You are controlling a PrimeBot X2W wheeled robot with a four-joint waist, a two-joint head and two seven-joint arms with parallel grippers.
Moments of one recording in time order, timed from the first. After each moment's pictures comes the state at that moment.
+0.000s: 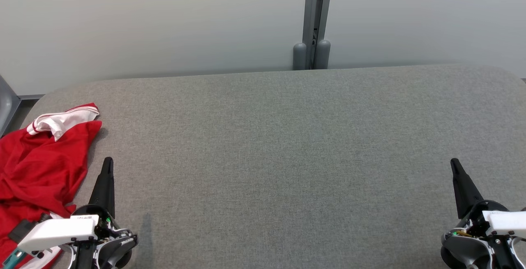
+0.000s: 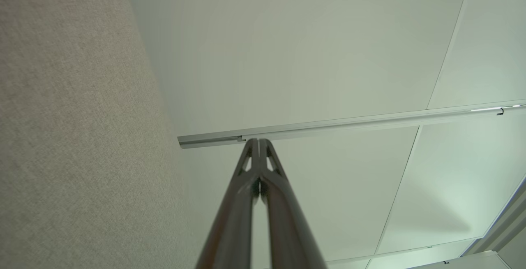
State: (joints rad) left arm -0.10 0.05 0.11 0.25 -1.61 -0.13 0.11; right arm -0.11 -0.05 -0.11 0.24 1.61 0.13 0.11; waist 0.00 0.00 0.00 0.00
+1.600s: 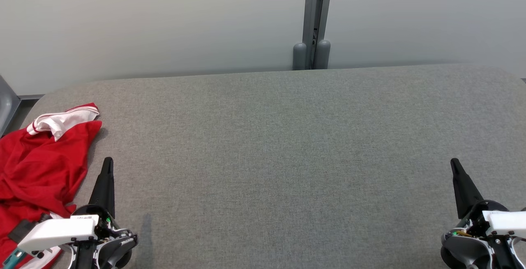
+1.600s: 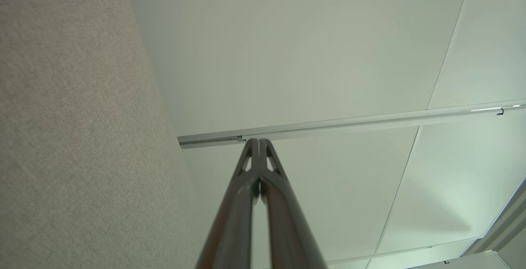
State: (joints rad) left arm -0.10 0.05 0.11 0.25 -1.61 -0.13 0.11; right arm -0.11 -0.05 -0.11 0.24 1.61 0.13 0.11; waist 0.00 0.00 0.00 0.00
